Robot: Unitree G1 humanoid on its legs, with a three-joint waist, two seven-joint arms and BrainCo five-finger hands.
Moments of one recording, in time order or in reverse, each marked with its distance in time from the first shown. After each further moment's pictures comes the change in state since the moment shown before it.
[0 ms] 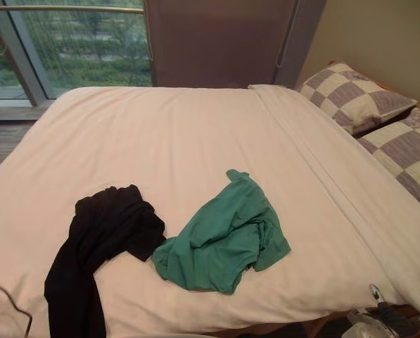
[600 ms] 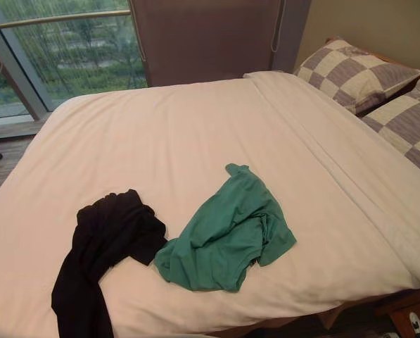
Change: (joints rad) left arm 0.343 -0.519 0.391 0.662 -0.292 0.422 0.172; right arm -0.013 -0.016 -0.271 0.217 0.074 -0.065 -0.023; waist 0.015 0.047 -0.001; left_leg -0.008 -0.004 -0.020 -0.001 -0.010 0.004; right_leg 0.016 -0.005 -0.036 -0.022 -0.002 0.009
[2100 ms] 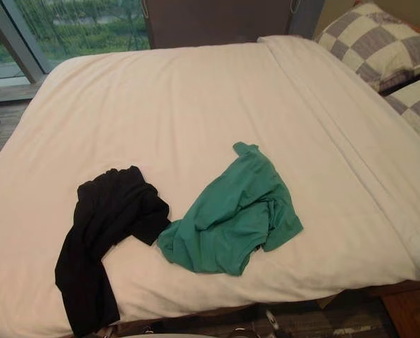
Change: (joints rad) left arm -0.099 -0.075 -0.372 -0.042 0.038 -0.171 -0.012; right arm 0.078 0.263 0.484 0.295 0.494 0.100 0.178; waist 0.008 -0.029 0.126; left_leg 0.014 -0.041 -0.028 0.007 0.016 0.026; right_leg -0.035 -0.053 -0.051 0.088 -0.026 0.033
